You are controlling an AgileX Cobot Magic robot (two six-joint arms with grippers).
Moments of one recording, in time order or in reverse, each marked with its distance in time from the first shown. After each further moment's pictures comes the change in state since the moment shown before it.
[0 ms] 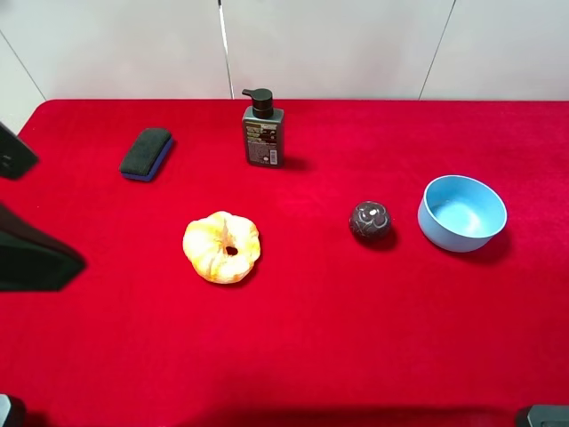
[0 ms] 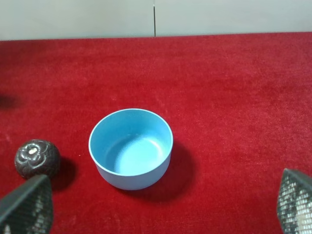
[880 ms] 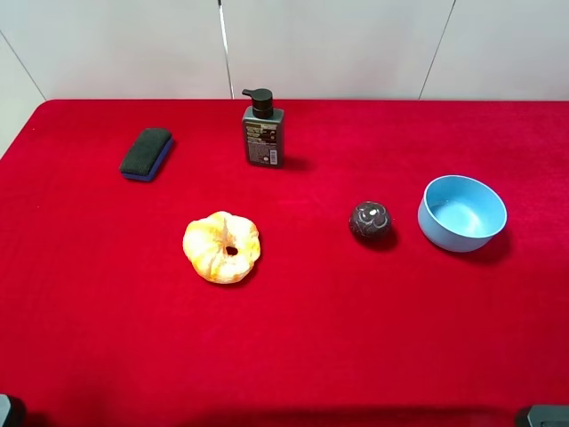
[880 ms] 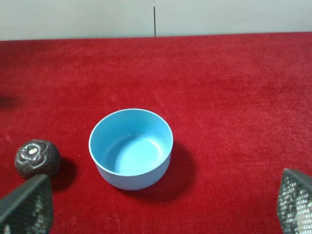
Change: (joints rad) left arm 0.532 -0.484 0.390 0.095 -0.066 0.003; right arm 0.000 0.000 0.000 0.000 0.000 0.000
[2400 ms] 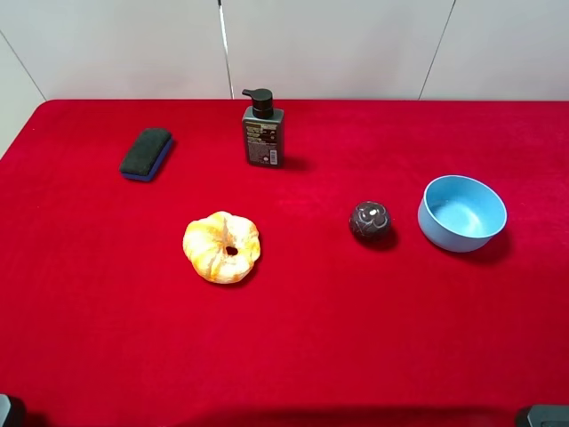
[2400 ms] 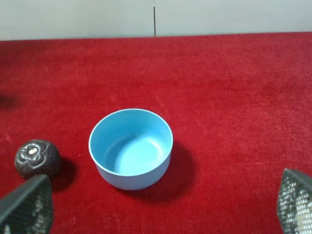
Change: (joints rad) left arm 0.421 -0.480 0.153 -0.071 -0.069 0.053; right arm 0.000 0.000 0.000 0.000 0.000 0.000
